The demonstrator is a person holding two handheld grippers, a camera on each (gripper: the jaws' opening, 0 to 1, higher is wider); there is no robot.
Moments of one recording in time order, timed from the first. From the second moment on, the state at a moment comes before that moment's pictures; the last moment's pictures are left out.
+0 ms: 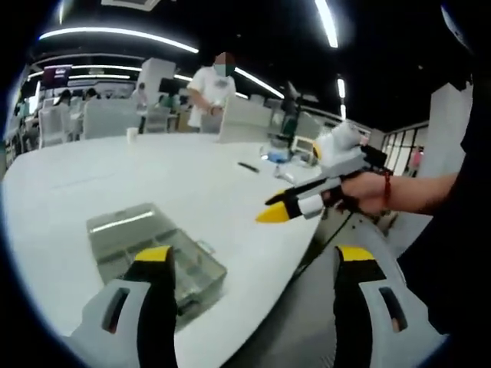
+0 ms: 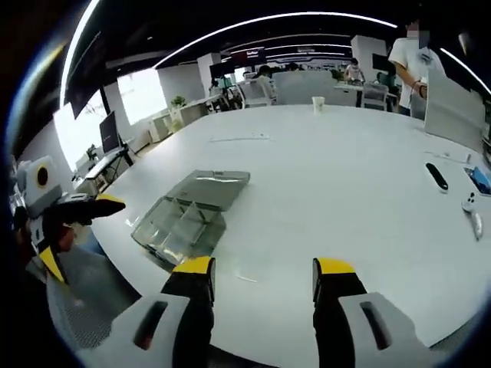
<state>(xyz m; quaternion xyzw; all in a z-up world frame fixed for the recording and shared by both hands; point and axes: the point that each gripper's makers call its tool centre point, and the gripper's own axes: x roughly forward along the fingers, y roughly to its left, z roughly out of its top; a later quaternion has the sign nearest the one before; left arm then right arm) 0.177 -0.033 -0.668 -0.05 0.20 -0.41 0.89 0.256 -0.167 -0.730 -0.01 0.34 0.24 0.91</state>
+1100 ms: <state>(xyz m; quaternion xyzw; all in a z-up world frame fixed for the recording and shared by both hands) 0.174 -0.046 -0.676 -0.05 0.23 -0.38 0.89 0.284 -0.224 -0.772 -0.01 0.40 0.20 0.89</state>
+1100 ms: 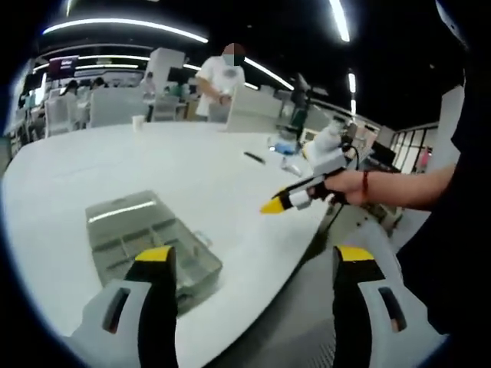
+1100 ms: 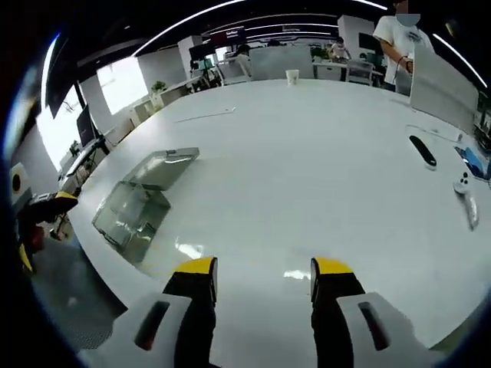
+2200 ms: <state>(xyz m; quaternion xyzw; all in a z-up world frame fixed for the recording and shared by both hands) 0.186 -0.049 -0.685 -0.05 0.24 -0.37 0.89 0.300 -0.262 -0.815 -0.10 0.47 0.17 0.86</state>
